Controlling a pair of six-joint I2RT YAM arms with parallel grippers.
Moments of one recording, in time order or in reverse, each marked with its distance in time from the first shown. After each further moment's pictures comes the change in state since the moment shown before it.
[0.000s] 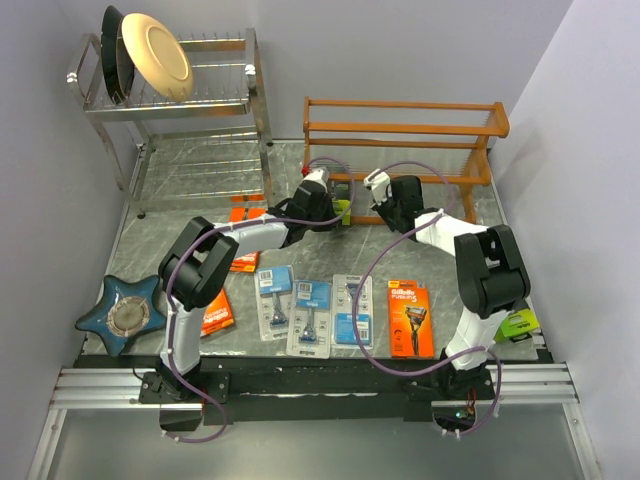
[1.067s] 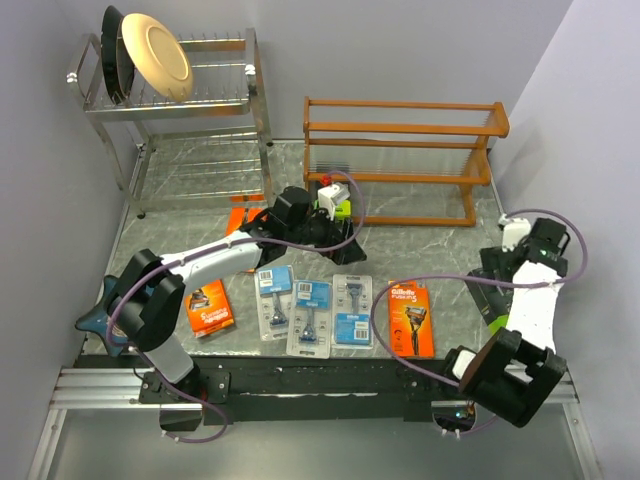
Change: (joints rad) left arm -0.075 -0.387 -0.227 -0.024 0.557 0.264; right arm -0.819 -0.669 -0.199 -0.771 -0.051 -0.143
